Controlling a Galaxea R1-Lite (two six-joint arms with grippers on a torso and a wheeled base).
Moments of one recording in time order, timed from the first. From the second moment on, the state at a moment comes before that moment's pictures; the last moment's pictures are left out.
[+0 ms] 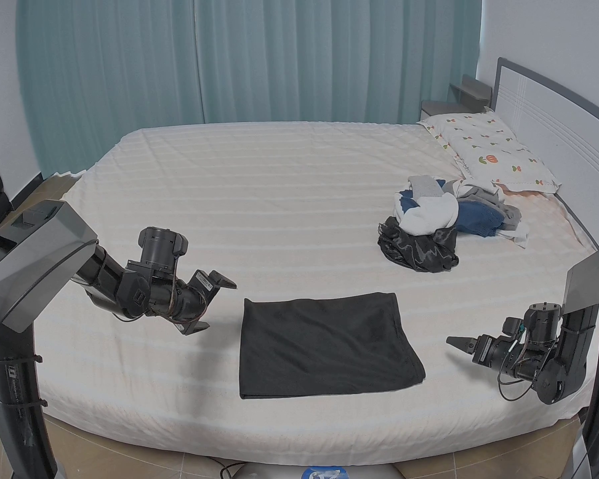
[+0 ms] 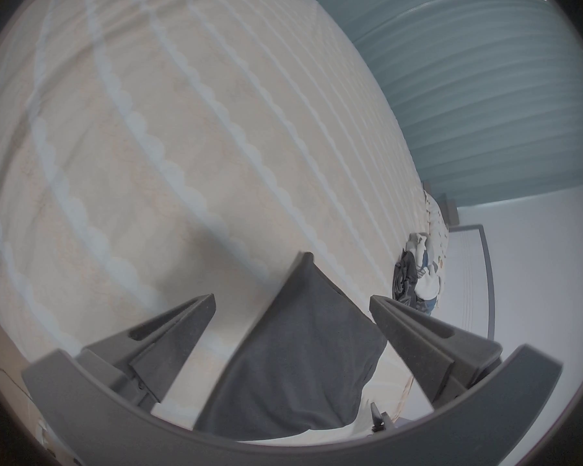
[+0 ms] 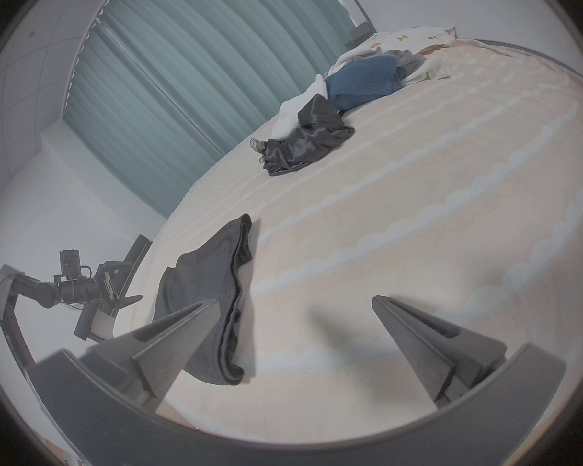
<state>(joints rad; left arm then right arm) -0.21 2.24 -1.15 -0.32 -0.24 -1.06 0.01 2.33 -0.28 -1.51 0.35 0.45</state>
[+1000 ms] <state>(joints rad) -0.29 2.44 -1.34 -0.32 -0.09 -0.83 0.06 2.38 -0.34 -1.50 0.35 0.56</state>
